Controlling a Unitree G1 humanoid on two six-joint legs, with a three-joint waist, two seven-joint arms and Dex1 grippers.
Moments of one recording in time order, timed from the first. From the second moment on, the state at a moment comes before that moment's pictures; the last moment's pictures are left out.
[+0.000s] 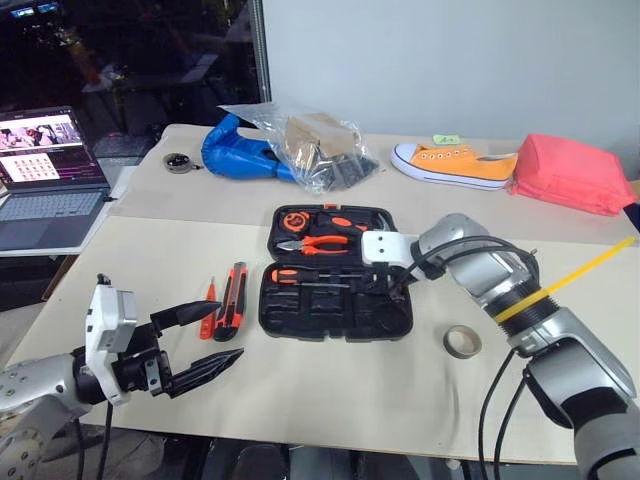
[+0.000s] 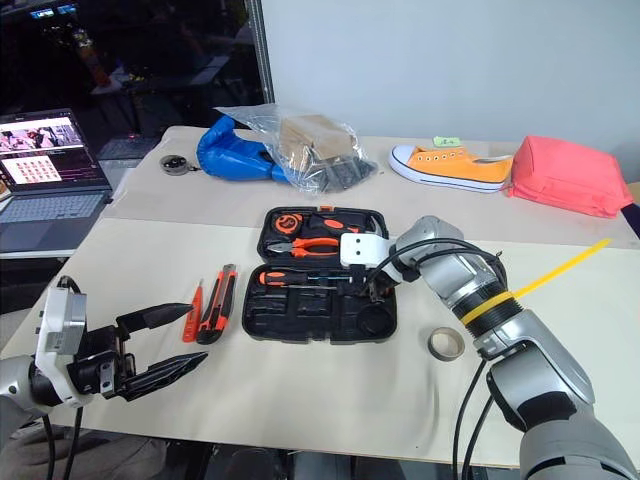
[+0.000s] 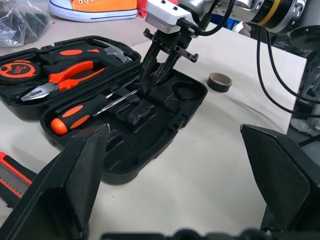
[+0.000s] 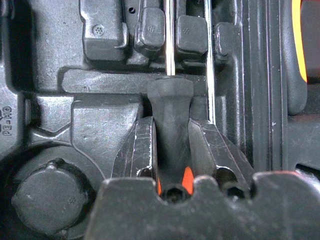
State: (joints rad) left arm 0.32 0.77 0.52 -0.66 -0.88 0.57 -0.99; right arm -0.92 -0.63 0.58 0.34 -0.11 0.27 1.27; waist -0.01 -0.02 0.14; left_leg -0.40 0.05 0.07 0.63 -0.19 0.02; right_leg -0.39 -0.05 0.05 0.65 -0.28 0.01
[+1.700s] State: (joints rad) left arm 0.19 0.61 0.48 -0.69 -0.83 0.97 -0.22; right arm -0.37 -0.66 0.00 -0.33 0.56 0.39 1.11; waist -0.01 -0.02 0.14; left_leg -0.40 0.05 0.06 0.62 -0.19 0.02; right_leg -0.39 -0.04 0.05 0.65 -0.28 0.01
